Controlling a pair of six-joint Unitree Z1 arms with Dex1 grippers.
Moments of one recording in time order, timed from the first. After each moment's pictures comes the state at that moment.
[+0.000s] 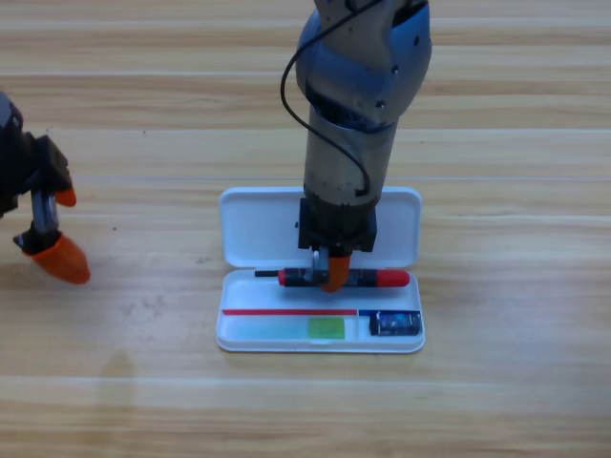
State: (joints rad) arm 0 -0.44 1.67 -1.21 0.84 -0.08 0.71; arm 1 0.95 2.43 -2.23 1.23 0.00 -0.66
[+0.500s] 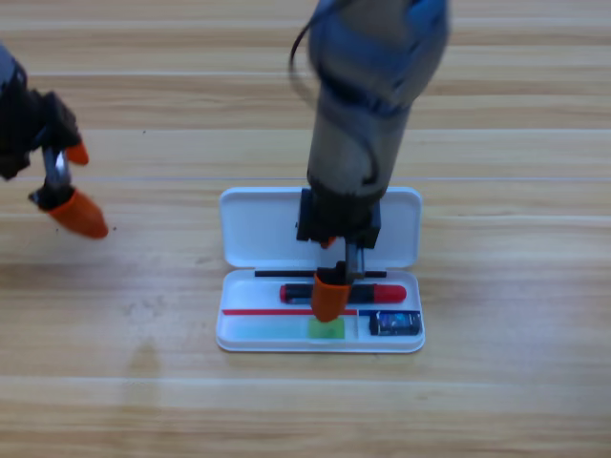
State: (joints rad) arm 0 -0.41 1.67 -1.29 0.83 -0.11 0.71; arm 1 0.95 2.35 -2.18 1.23 0.08 -0.62
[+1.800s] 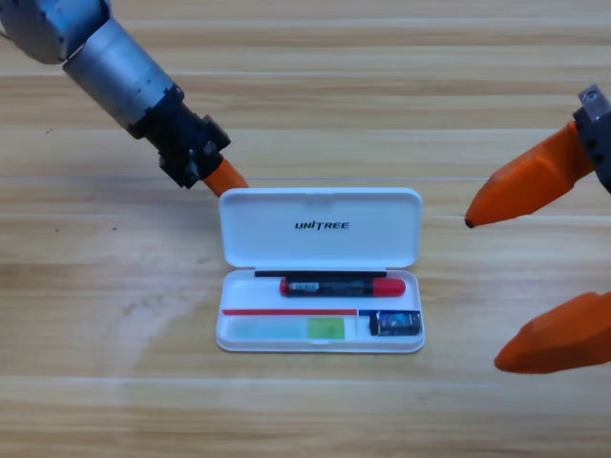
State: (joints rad) arm 0 -0.34 2.25 -1.70 0.91 -0.67 0.77; arm 1 0.95 1.41 -1.30 0.76 0.44 -0.39
